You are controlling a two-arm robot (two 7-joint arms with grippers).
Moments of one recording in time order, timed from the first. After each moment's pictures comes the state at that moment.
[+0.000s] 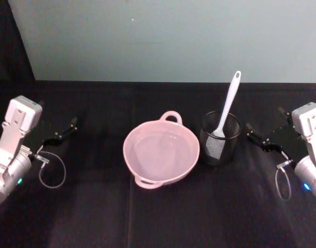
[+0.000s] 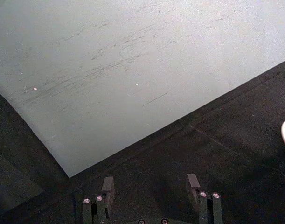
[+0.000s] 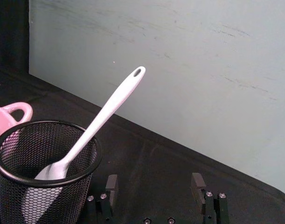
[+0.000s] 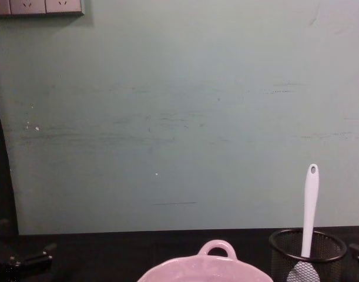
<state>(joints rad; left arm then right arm) -0.20 0.60 0.45 -1.41 -0.25 -0.12 0.03 0.20 0.60 -0.45 -1.41 0.25 -0.12 -0.03</state>
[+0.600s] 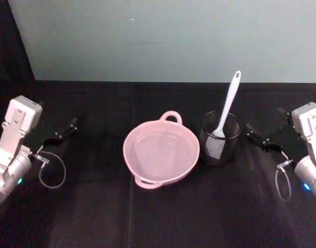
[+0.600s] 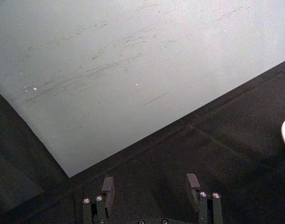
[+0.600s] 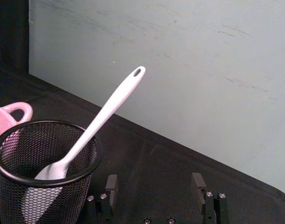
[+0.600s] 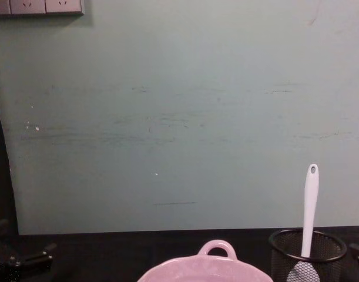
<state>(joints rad) -0.20 0.60 0.45 -1.41 -0.25 -0.12 0.03 0.20 0.60 -0.45 -1.41 0.25 -0.12 -0.03</state>
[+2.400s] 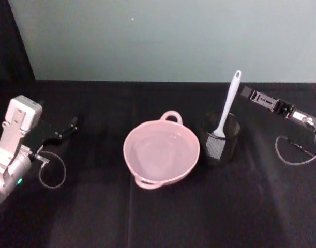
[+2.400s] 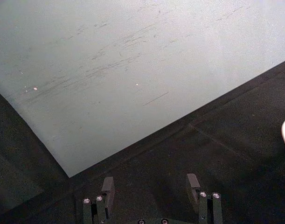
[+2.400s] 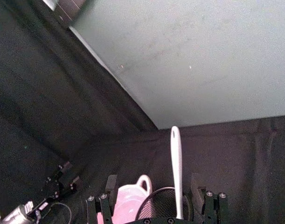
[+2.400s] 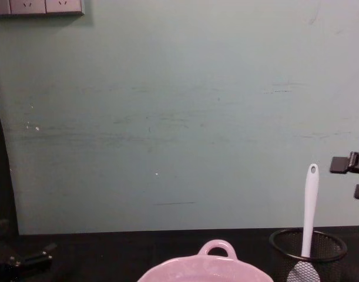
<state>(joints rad) -0.20 0.60 0.45 -1.41 -0.25 -0.12 0.03 0.31 0.62 -0.26 -1.44 1.11 0.42 0.44</state>
